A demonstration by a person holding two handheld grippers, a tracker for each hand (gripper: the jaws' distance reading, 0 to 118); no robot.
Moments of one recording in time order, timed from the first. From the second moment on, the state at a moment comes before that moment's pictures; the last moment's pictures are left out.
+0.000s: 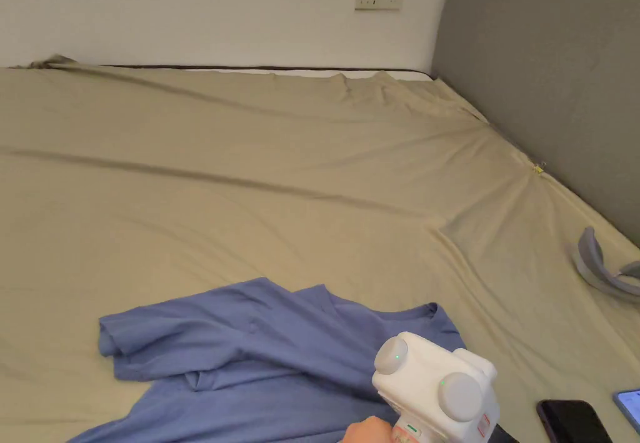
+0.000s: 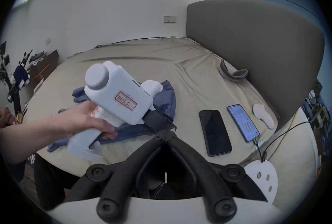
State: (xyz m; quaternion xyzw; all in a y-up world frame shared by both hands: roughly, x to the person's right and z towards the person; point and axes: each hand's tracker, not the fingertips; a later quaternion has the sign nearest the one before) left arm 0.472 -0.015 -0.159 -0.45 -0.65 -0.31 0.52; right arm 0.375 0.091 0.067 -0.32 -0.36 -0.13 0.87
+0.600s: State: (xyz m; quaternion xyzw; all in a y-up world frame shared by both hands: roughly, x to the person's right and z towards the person) left arm 0.013 0.110 -0.288 -0.41 -0.35 -0.04 0.84; right arm 0.322 0.088 0.015 -0.33 -0.25 -0.10 0.91
